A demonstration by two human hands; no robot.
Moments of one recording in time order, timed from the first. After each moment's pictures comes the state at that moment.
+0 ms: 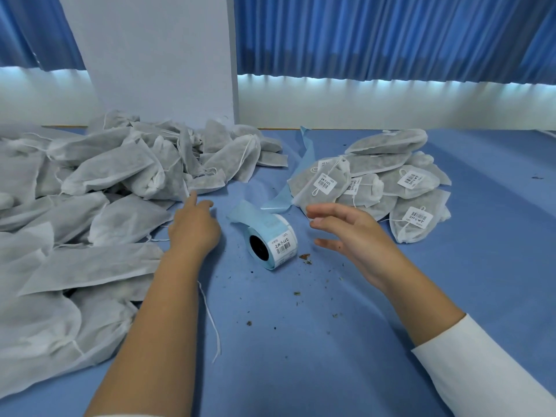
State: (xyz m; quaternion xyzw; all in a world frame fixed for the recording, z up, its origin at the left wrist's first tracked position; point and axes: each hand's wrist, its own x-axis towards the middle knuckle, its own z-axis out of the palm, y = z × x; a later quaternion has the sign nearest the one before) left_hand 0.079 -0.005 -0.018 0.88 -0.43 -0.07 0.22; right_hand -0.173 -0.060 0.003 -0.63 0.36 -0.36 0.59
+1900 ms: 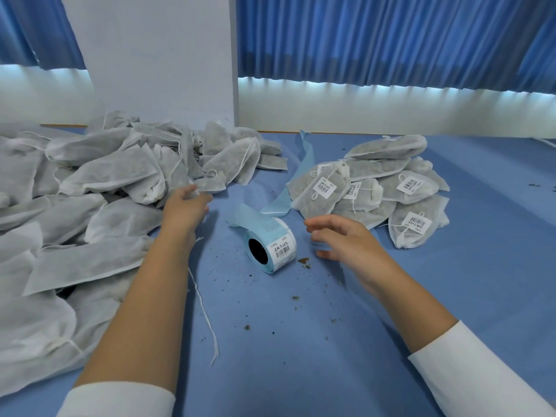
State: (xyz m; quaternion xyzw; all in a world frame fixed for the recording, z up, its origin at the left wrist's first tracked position) left_hand 0.105 -0.030 -0.018 0.68 -0.20 -0.27 0.65; right_hand -0.169 -0.063 -0.004 -0.66 0.41 -0.32 0.54
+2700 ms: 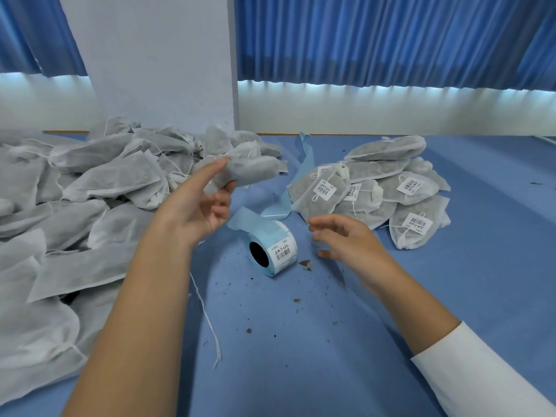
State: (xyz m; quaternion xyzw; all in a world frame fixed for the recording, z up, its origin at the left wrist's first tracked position) left_hand 0.065 0.005 0.045 0.44 -0.20 -0.53 0.70; right_hand -0.167 -0.062 -0.002 -0.65 0.41 -0.35 0.54
